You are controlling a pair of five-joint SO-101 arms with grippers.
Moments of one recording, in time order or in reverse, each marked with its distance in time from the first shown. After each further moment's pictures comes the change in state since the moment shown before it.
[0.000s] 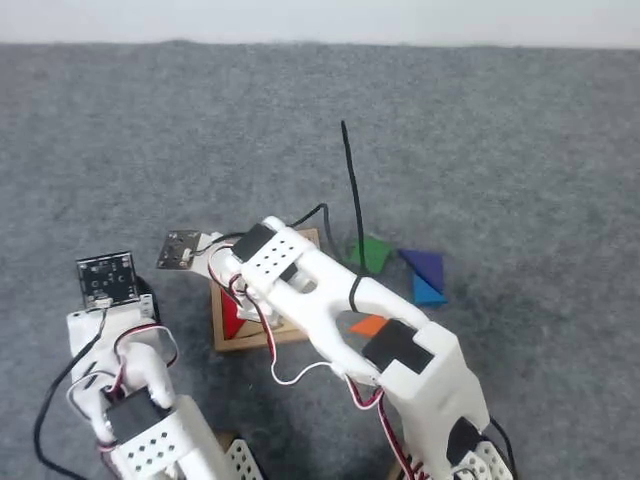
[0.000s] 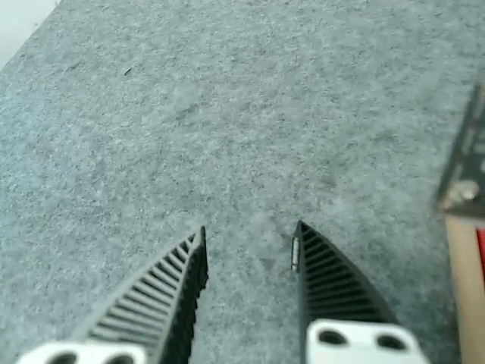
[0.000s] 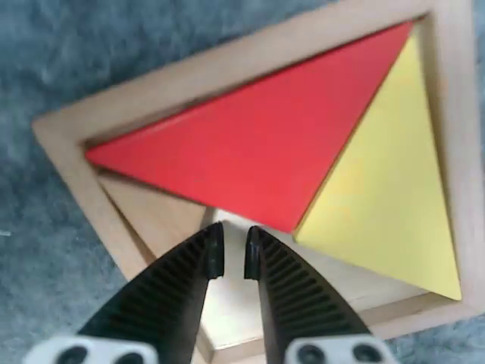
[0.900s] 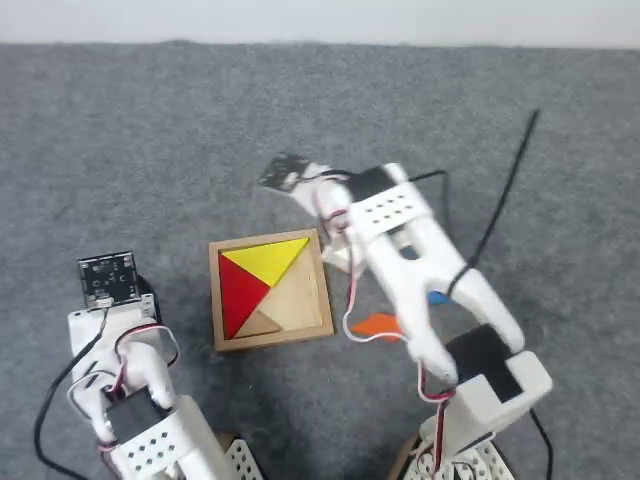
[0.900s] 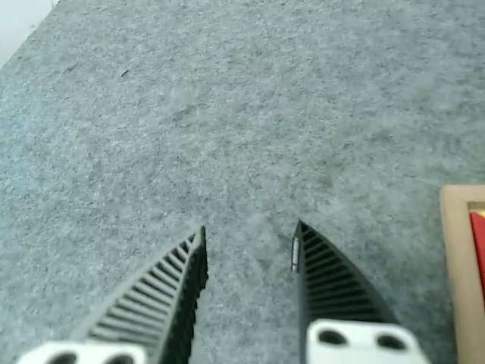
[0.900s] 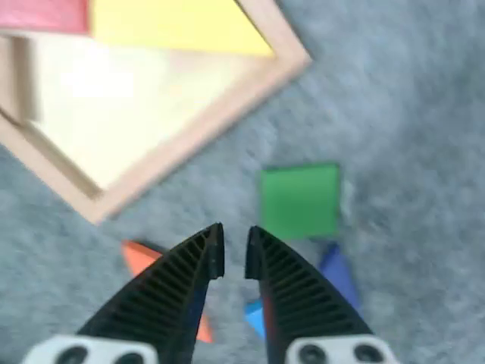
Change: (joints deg) left arm 0.4 0.0 0.0 0.0 0.0; right arm 23.7 -19.8 11.0 6.6 5.6
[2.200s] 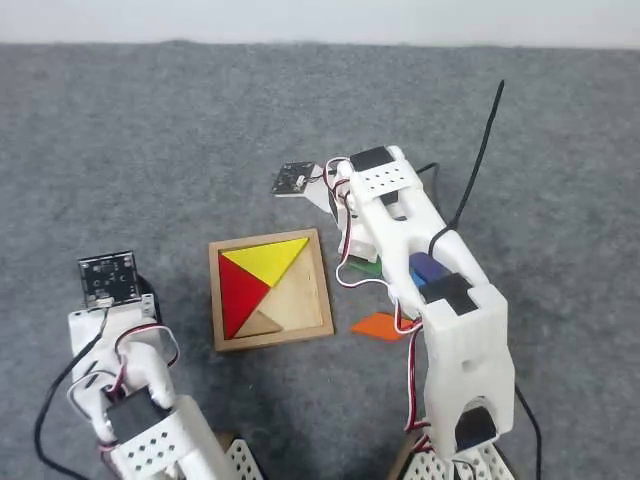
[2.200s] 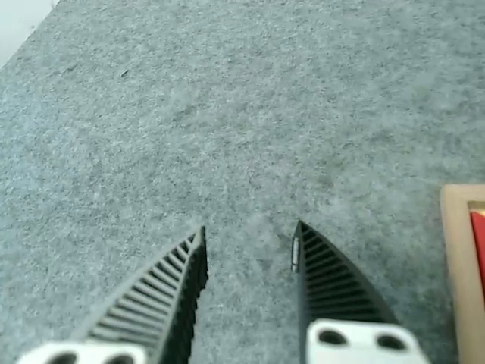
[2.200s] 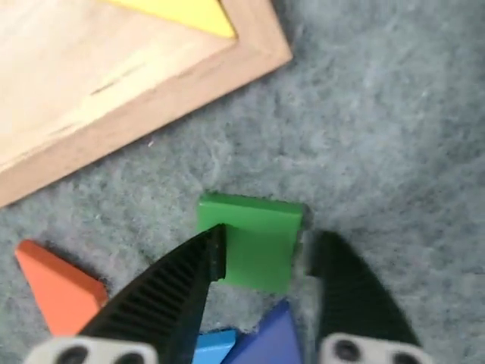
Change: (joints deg) left arm 0.0 0.0 0.0 0.0 -0.2; right arm 4.6 26.9 -20.0 3.9 16.2
